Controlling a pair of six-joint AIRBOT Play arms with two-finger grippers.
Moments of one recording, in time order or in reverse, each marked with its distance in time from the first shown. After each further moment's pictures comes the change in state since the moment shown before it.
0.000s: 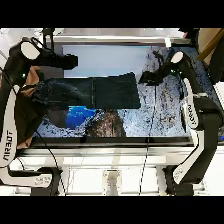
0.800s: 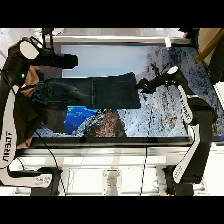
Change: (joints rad) left arm -0.001 0.006 0.000 0.000 -0.003 -0.008; right arm -0.021 -0.148 -0.067 0.224 -0.093 -0.117
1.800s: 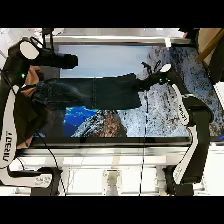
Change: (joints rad) left arm 0.000 -0.006 -0.001 0.005 -0.003 0.000; right arm 0.053 0.031 0.060 -0.012 0.101 -0.038
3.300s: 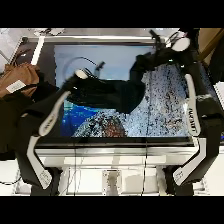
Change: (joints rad) left arm -0.153 -0.441 0.007 -0.551 -0.013 0.280; right arm 0.142 0.232 0.126 -0.038 -0.092 0.214
